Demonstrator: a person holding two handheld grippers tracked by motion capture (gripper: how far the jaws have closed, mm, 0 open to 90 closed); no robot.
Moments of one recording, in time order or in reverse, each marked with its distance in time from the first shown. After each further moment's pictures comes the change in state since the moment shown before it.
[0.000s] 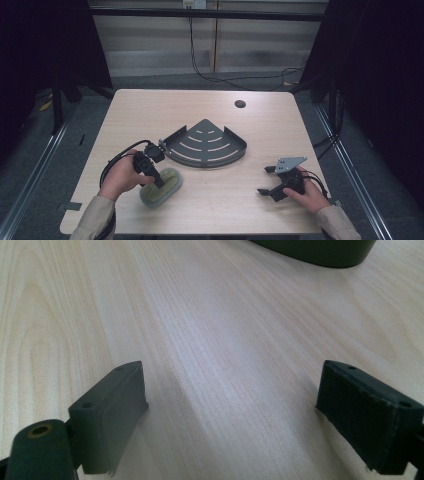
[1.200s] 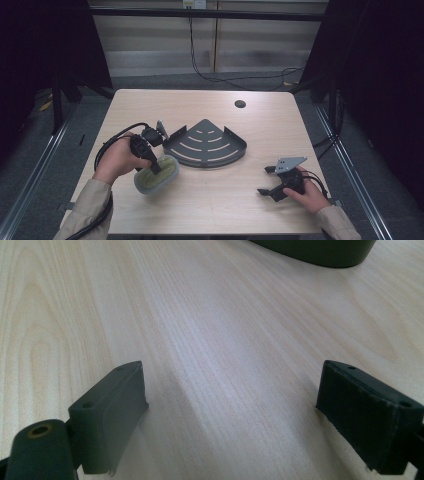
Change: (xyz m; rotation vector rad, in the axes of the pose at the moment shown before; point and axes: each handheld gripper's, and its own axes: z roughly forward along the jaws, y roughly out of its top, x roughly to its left) left arm 0.003 0.018 -0.054 0.012 0.003 -0.015; right arm 0.000 0.000 0.000 -0.001 0.000 0.001
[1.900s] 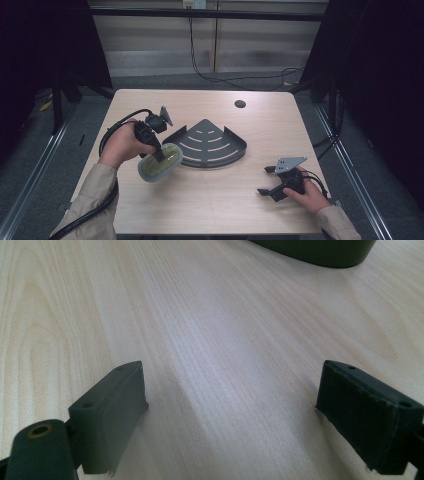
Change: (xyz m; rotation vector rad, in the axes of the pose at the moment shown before) left arm 0.007 0.028 -0.022 -0.012 0.014 -0.006; right arm 0.000 0.000 0.000 -0.001 -0.001 -0.003
